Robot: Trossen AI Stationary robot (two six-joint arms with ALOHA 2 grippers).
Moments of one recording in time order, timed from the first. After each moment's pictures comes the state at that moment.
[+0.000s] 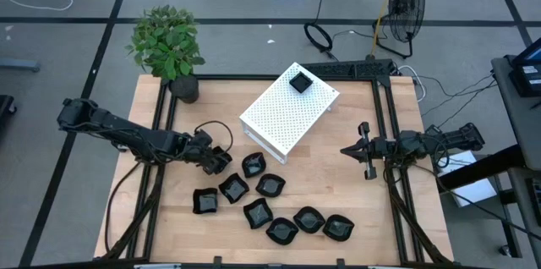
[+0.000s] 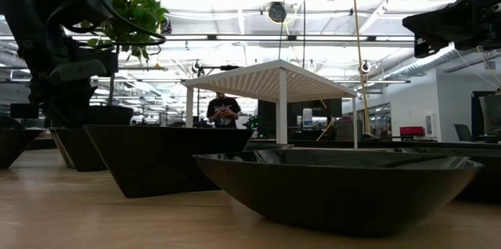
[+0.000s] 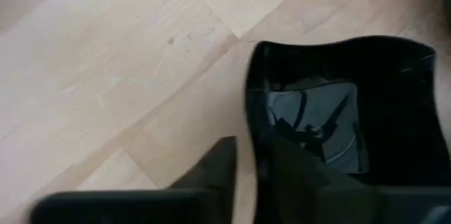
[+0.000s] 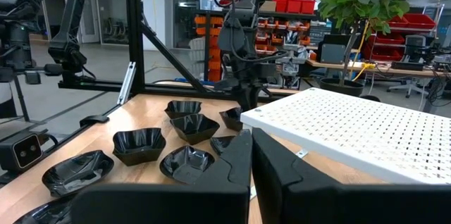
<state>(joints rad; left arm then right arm) -0.18 1.12 0.46 -0.57 -0.30 -0.98 0.22 0.00 0.02 0.04 0.16 -0.05</state>
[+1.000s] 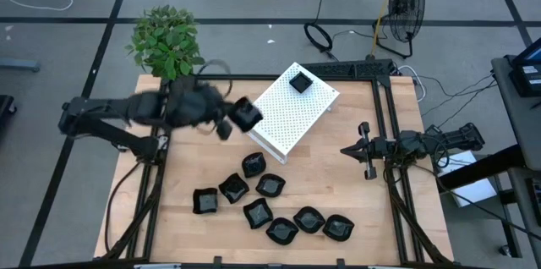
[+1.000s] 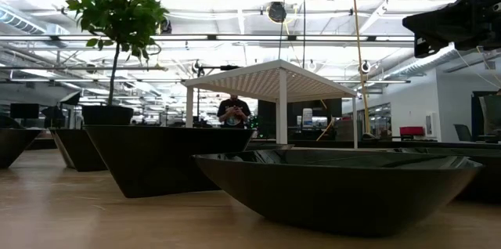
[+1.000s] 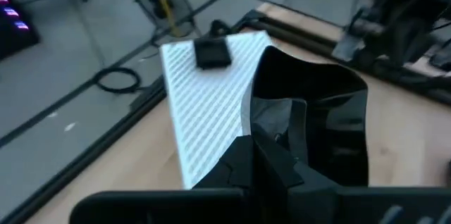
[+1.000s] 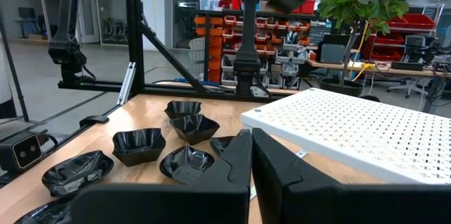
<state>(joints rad) 0.00 1.18 1.30 -0.68 -0.46 -0.36 0.22 0.00 0.02 0.04 0.16 -0.05</state>
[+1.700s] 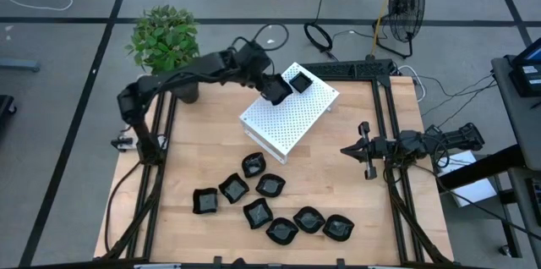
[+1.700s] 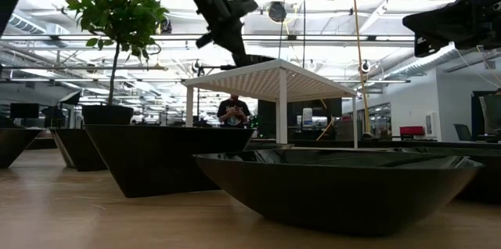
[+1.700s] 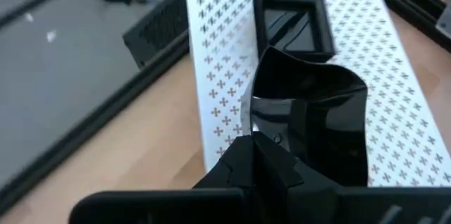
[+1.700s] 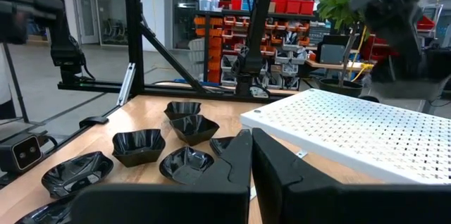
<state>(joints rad) 0.45 1.78 1.67 -0.72 -0.04 -0.29 0.22 0.00 0.02 0.05 0.16 -0.05</state>
